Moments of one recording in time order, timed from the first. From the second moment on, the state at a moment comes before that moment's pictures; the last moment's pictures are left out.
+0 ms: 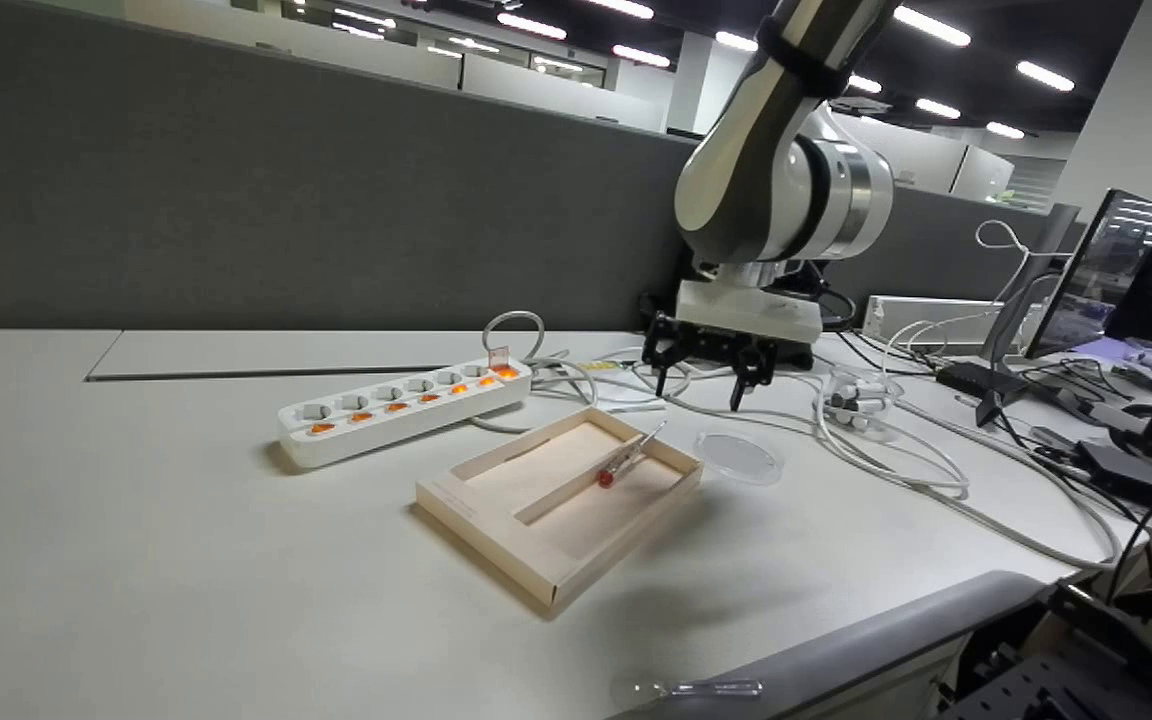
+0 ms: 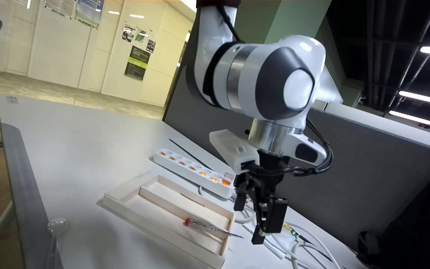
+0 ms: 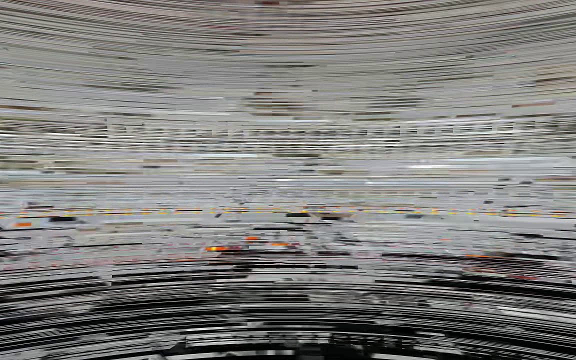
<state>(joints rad) 0.03 0.34 -0.19 -2.41 -0.04 2.89 0.47</state>
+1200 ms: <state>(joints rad) 0.12 0.58 -0.19 -2.21 0.13 2.94 0.47</state>
